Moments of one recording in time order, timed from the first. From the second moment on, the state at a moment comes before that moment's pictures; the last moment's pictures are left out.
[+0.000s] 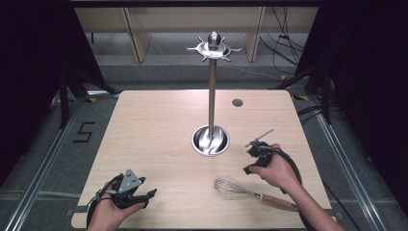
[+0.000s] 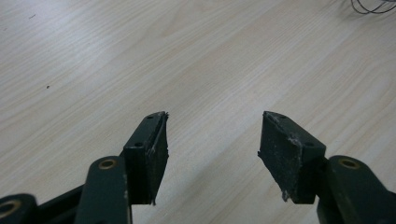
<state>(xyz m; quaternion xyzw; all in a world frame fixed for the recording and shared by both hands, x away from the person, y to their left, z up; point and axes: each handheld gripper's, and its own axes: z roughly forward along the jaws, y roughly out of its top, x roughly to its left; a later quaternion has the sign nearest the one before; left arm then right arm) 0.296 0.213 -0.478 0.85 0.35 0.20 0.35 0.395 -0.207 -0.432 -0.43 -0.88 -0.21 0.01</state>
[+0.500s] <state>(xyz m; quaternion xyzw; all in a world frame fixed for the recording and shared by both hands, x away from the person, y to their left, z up) 0.296 0.210 -0.479 0.84 0.36 0.20 0.36 0.311 -0.295 -0.458 -0.53 -0.84 -0.07 0.10</state>
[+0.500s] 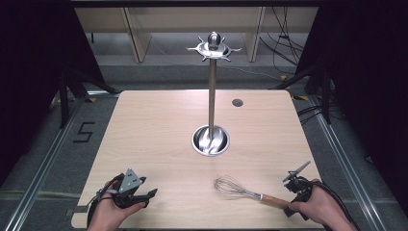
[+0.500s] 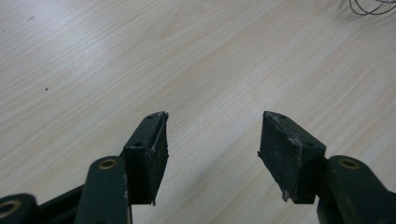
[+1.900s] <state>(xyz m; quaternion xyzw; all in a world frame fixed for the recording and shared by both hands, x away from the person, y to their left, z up) 0.300 0.219 -0.476 0.84 0.34 0.20 0.36 0.468 -0.278 -0.467 -0.64 -0.76 -0.11 -0.04</state>
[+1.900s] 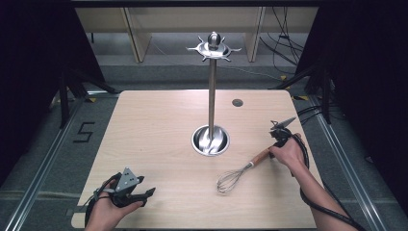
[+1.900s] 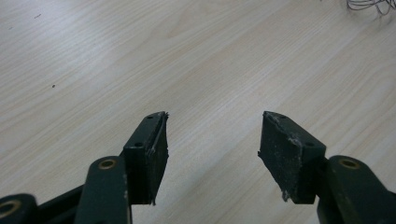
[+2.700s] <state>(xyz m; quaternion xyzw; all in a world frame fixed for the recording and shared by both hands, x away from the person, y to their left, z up) 0.302 0.218 -0.478 0.84 0.35 0.19 0.36 0.451 -0.257 -0.452 -0.73 -0.67 -0.17 -0.01</state>
